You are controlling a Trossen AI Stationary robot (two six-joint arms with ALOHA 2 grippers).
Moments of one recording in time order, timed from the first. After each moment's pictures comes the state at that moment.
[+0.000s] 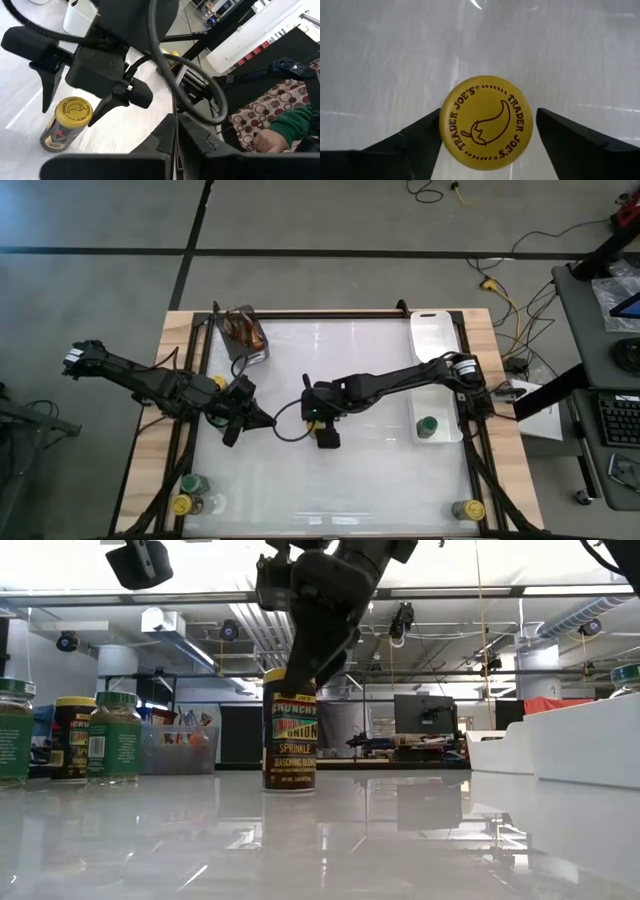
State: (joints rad) left arm -0.32 0.88 0.71 -0.09 -0.06 -0.77; right arm 0.10 2.06 1.67 -0.69 -0.06 0.05
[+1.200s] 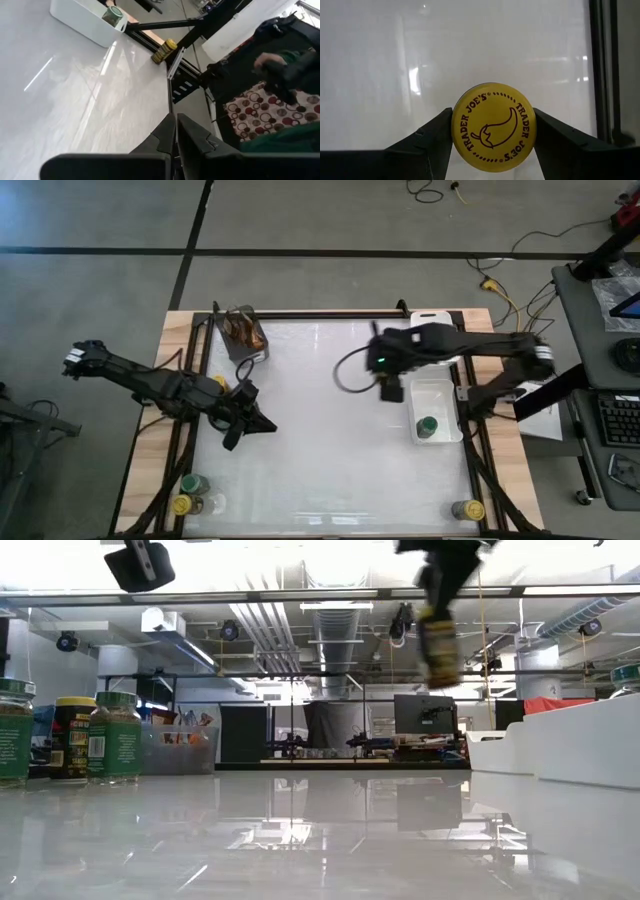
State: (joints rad) left arm -0.32 0.91 0.71 -0.09 0.01 -0.77; right arm -0.08 1.49 1.49 -1.23 0.16 -0.04
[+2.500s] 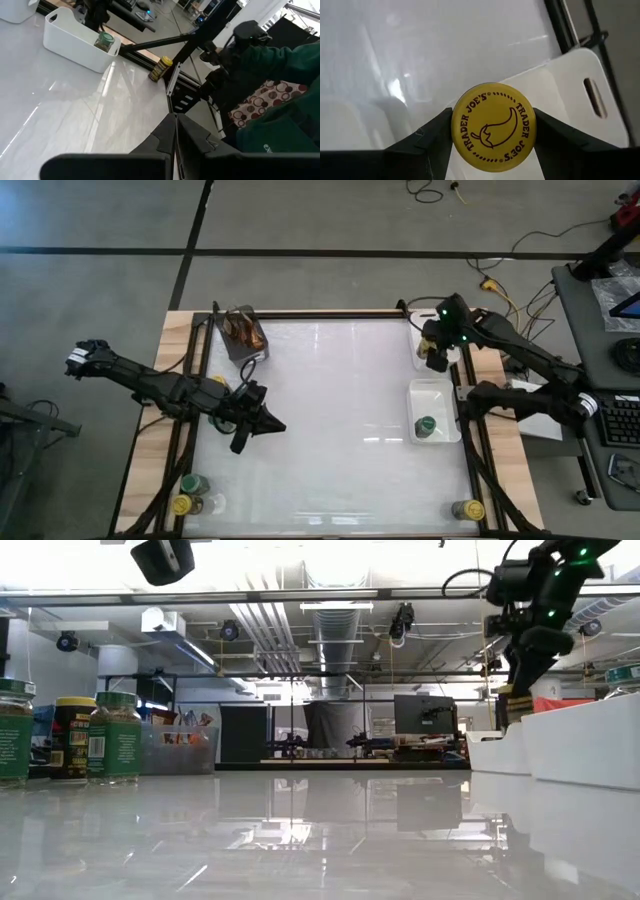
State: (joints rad) left arm -0.32 0.98 0.71 0.07 -0.03 -0.66; right arm -0.91 1.01 0.83 -0.92 -0.09 -0.57
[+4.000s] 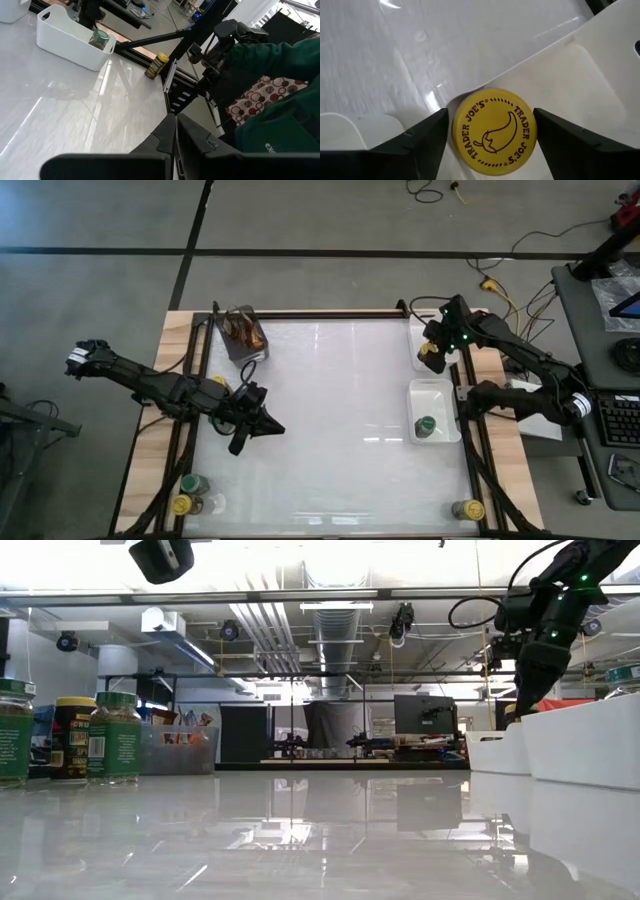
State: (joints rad) left arm -0.33 0.98 0.71 0.07 -0.01 -0.64; right arm -1.05 1.04 0.72 -0.85 -0.26 -0.51
